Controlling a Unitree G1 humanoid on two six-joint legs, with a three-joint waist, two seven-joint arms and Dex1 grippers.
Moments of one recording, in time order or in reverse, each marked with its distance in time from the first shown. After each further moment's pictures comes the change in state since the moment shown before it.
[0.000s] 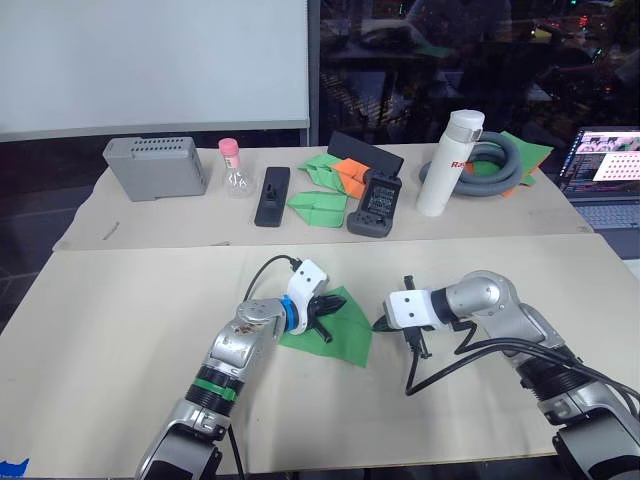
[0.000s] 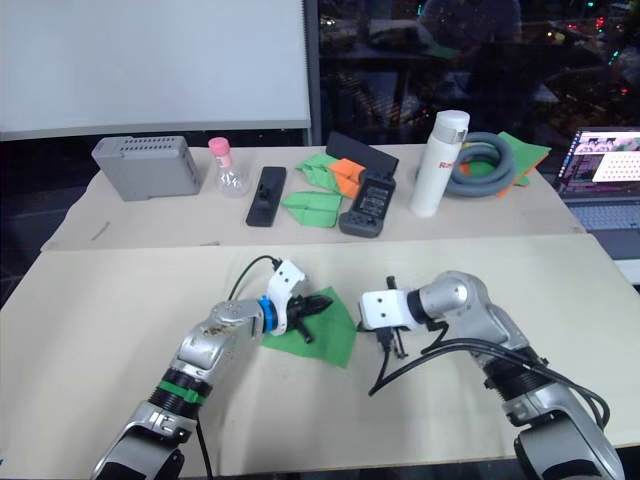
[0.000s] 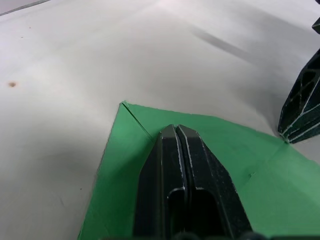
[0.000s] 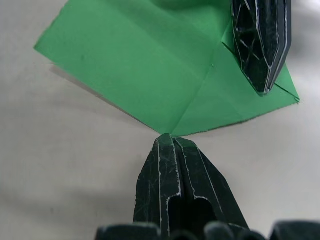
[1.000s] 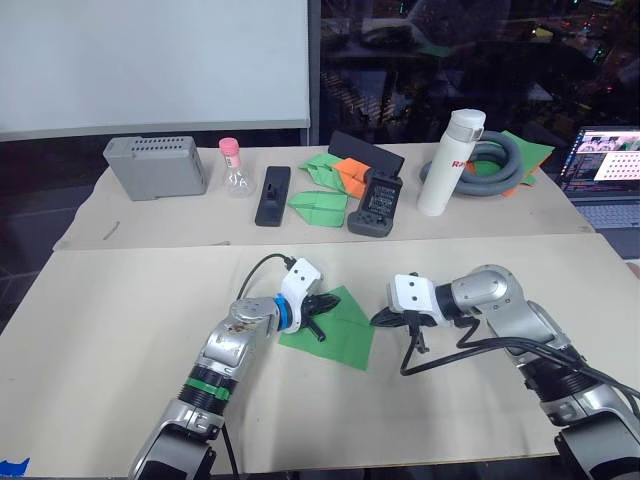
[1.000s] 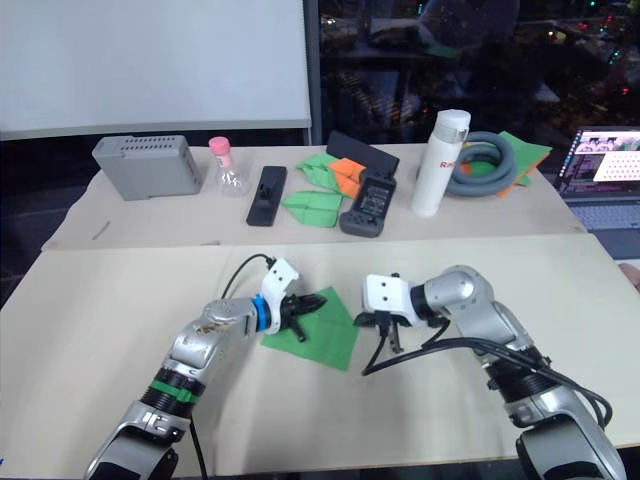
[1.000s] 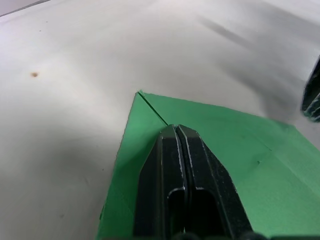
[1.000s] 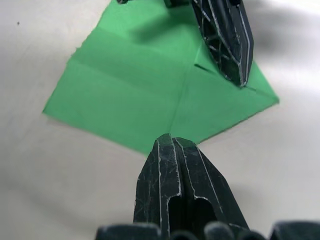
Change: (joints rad) left arm 0.002 0.031 0.011 -0.018 -0.001 0.018 -0.016; right arm 0.053 -0.011 -0.074 -0.161 0.163 0.323 -0.012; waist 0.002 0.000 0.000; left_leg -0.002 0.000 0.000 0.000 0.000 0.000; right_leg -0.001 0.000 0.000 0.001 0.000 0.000
